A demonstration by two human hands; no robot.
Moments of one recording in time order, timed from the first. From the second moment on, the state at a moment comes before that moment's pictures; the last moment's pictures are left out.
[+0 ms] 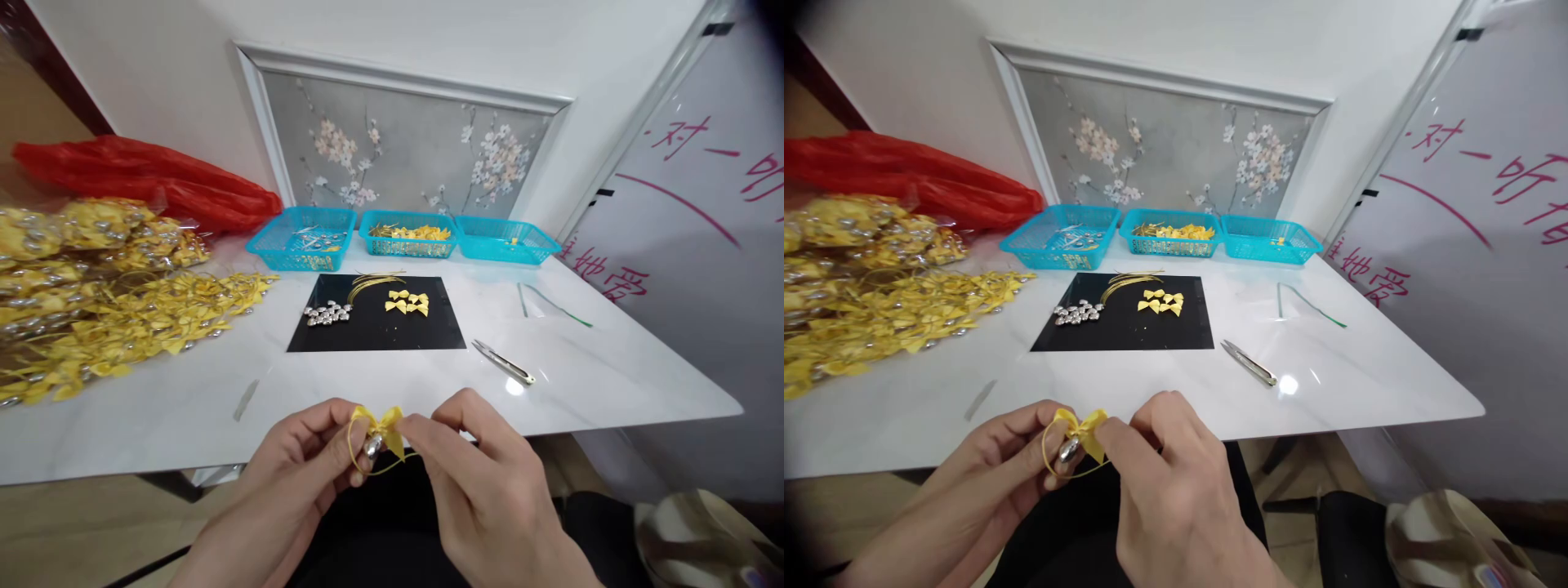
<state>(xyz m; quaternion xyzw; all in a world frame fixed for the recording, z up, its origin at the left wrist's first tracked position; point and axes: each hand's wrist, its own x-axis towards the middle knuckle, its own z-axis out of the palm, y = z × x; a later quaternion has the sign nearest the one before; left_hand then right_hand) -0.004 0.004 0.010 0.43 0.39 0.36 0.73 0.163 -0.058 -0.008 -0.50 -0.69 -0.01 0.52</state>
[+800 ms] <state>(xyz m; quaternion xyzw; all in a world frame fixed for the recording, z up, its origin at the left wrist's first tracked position) -0.005 -0.002 -0.002 0.70 0.39 0.48 0.36 0.151 -0.059 -0.015 -0.51 -0.67 -0.04 0.54</state>
